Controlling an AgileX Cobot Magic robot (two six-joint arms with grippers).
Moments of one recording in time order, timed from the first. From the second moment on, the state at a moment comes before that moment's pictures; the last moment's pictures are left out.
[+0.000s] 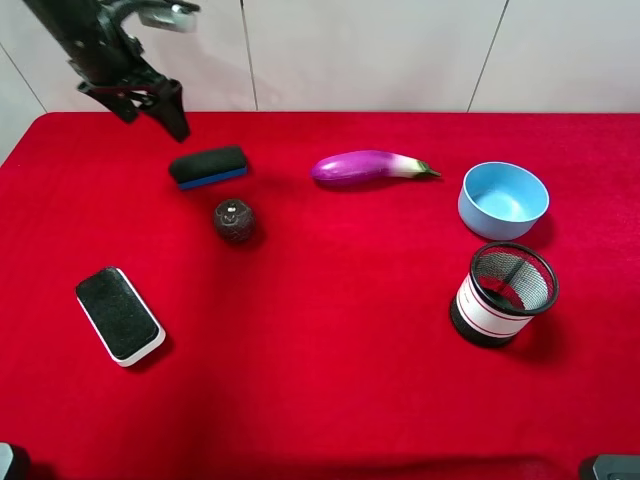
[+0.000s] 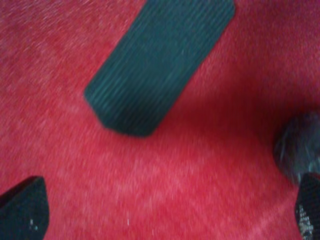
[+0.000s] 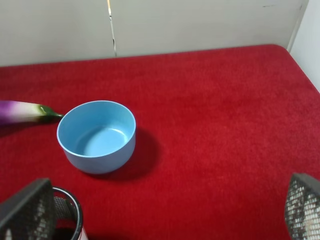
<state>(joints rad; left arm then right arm) -0.13 2.01 -1.56 -0.20 0.93 0.55 -0.01 -0.01 -0.50 -0.06 1.01 0.03</state>
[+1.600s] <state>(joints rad) -0.18 2.20 -1.71 -0.20 0.95 0.76 -0.01 -0.01 -0.50 -0.06 1.01 0.03</state>
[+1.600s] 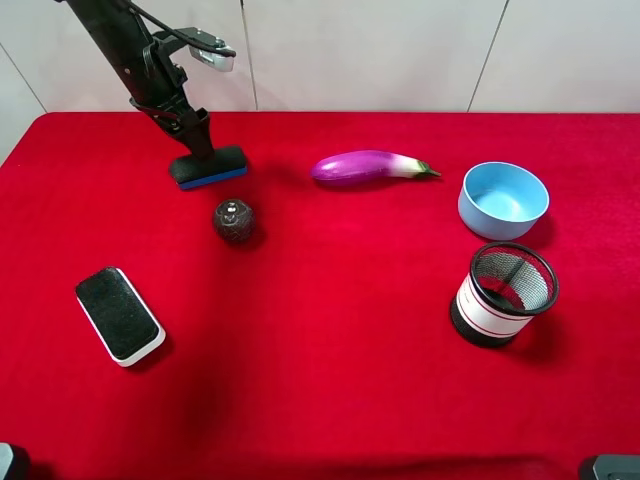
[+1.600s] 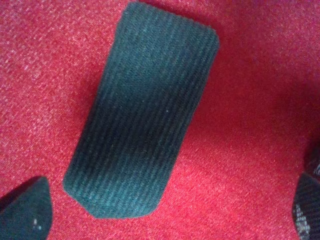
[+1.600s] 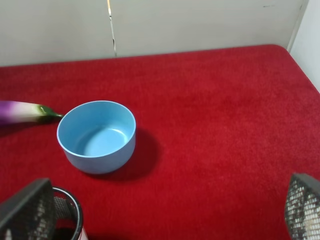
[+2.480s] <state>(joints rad) -0.24 2.20 -1.71 0.01 0.85 0.84 -0.01 -0.01 -0.50 -0.06 1.01 0.03</state>
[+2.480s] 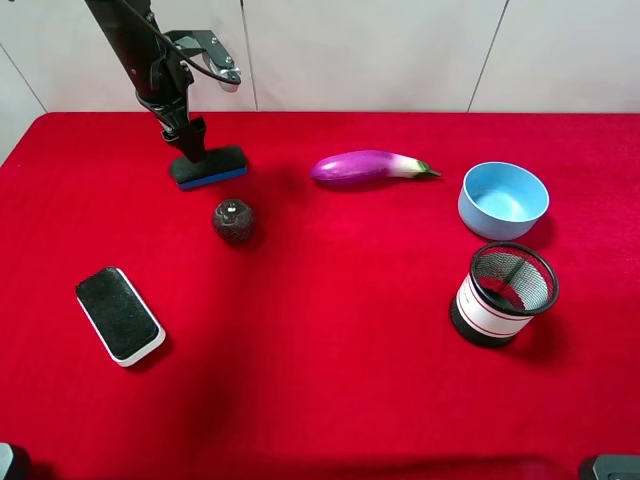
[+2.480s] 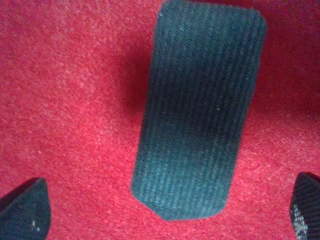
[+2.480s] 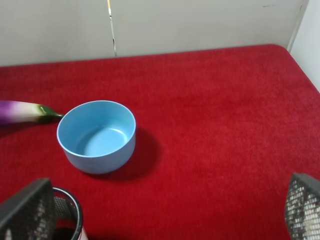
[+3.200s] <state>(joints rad) -0.26 2.30 -1.74 -0.04 0.81 0.90 -0.01 -0.01 -0.50 -0.06 1.01 0.03</state>
